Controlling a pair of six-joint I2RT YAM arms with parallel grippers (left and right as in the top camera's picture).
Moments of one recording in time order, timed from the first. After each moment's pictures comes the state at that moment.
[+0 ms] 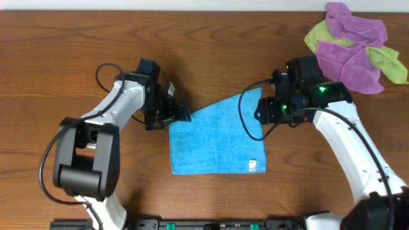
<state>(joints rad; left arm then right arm) -0.21 1.90 1.22 -0.86 0.52 -0.28 0.18 1.53 1.20 -0.98 -0.28 0.14</state>
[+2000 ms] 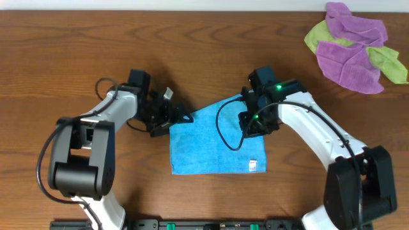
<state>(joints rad) -0.12 1.89 1.05 -0.65 0.80 -0.28 0.37 1.72 1.19 -1.01 -0.27 0.13</state>
